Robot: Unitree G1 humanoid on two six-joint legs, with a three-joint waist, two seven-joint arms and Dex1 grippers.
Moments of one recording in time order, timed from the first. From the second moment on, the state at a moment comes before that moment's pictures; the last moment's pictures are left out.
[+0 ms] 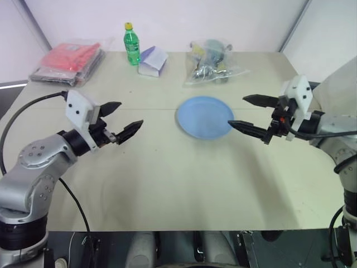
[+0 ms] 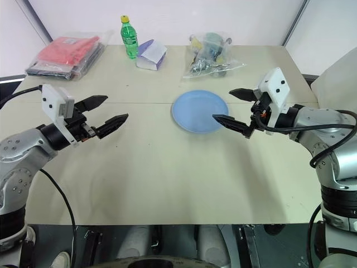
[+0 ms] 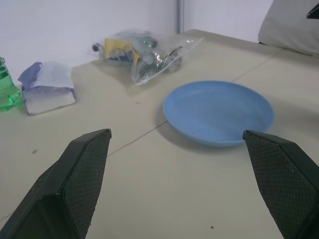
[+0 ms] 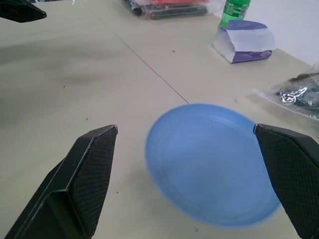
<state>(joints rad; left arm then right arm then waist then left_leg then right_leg) -0.25 0.68 0.29 -0.52 -0.64 0.71 -0.59 -0.44 -0.84 -0.20 -0.35 0.59 0.71 0.86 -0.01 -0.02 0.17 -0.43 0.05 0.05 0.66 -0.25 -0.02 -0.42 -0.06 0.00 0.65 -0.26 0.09</state>
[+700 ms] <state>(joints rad) -0.25 0.69 0.29 -0.52 -0.63 0.70 -0.59 -0.44 -0.80 -0.20 -0.35 0.59 0.71 0.83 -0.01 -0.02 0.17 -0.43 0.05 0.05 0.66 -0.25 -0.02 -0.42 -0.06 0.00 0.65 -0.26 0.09</state>
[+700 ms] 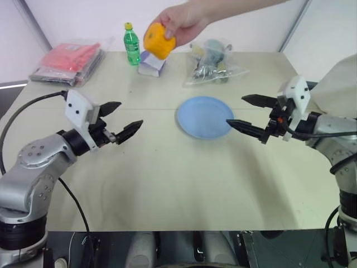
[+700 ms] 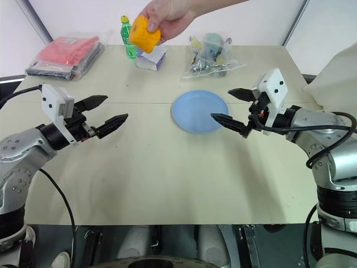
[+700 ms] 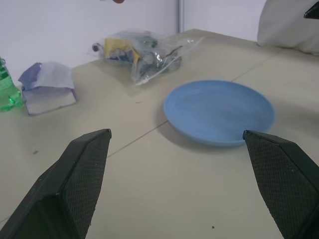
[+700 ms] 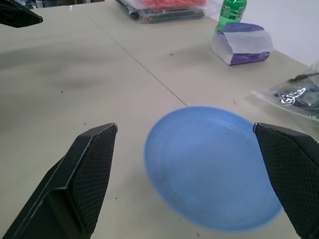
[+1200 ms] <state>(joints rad) -0.42 0.54 0.04 -0.23 0.00 -0.05 -0.33 -0.53 -0.51 -0.23 -0.36 0.77 0.81 0.53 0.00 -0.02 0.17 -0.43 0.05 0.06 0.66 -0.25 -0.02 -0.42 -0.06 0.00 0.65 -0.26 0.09</state>
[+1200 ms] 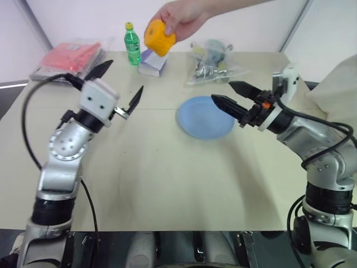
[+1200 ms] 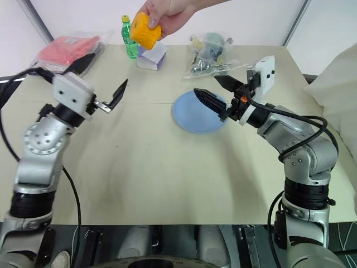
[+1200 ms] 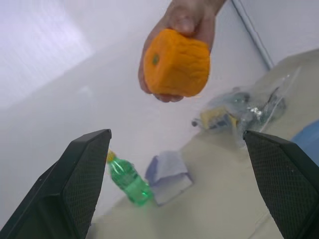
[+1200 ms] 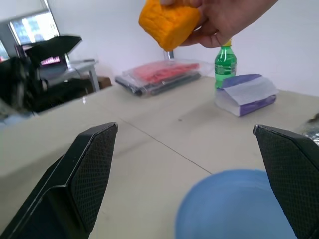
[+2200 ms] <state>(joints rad) -0.86 0.39 -0.14 0.61 0.51 -0.76 0.16 -0.52 -0.50 -0.20 -0.40 0.77 0.80 0.48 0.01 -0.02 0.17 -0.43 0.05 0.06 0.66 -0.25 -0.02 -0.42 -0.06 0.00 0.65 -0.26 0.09</state>
